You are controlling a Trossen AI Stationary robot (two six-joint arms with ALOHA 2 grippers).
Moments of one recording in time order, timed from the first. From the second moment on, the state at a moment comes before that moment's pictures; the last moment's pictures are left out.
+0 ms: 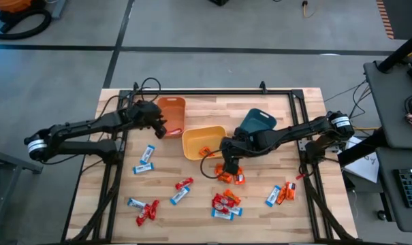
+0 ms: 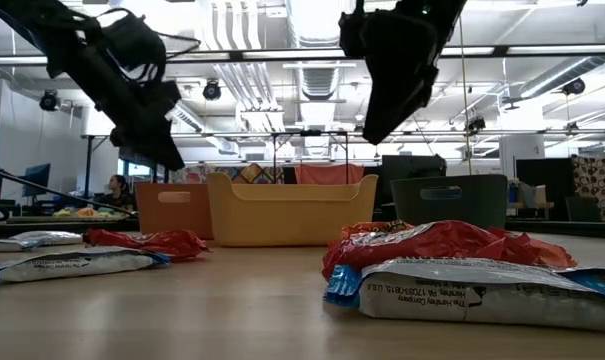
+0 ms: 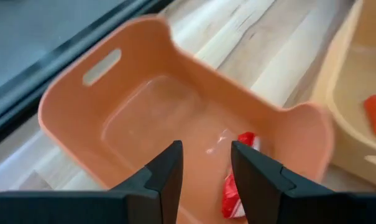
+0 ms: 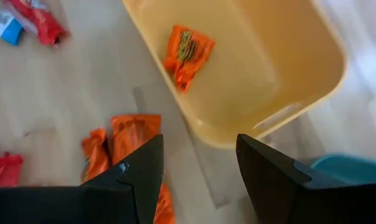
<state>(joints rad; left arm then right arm) 0.49 0.94 0.53 -0.32 -0.14 -0.11 0.13 1.66 1.27 -0.72 0.23 0.40</state>
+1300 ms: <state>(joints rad) 0.10 0.74 0.53 0.01 0.12 -0.09 0.64 1.67 1.15 -1.00 -0.11 0.43</state>
